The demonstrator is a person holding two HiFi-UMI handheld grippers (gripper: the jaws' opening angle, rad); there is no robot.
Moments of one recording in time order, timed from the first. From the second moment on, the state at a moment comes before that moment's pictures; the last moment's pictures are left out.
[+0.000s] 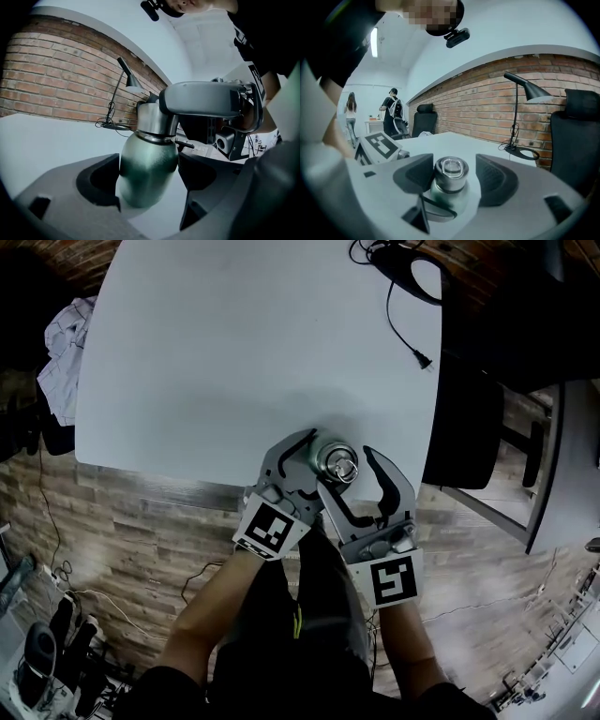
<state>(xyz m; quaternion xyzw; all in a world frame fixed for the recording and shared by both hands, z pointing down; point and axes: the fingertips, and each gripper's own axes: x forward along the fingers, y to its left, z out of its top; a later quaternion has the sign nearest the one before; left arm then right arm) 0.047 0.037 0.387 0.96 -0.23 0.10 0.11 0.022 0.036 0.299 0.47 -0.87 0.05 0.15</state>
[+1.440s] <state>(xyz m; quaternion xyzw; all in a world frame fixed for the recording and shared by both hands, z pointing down) 0.053 0.045 0.399 0.97 -0.20 0.11 0.09 -0.003 0.040 0.326 0.19 -0.96 0.01 0.21</state>
